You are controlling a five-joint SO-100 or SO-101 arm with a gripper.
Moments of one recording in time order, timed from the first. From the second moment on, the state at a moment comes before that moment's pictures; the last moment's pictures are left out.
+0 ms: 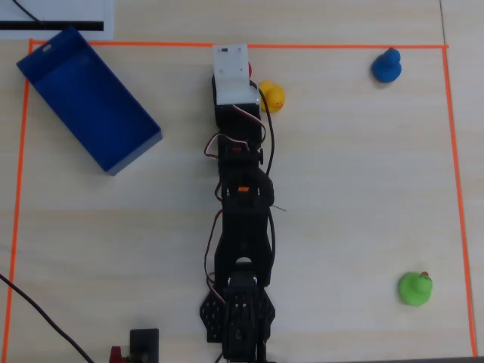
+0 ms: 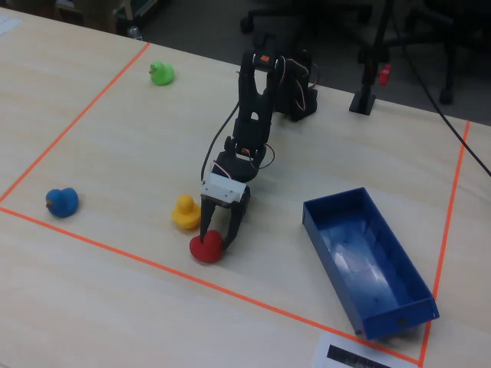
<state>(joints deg) 3.7 53.3 108.2 -42.5 -94.1</state>
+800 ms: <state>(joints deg) -26.3 89.1 83.1 48.6 -37.0</state>
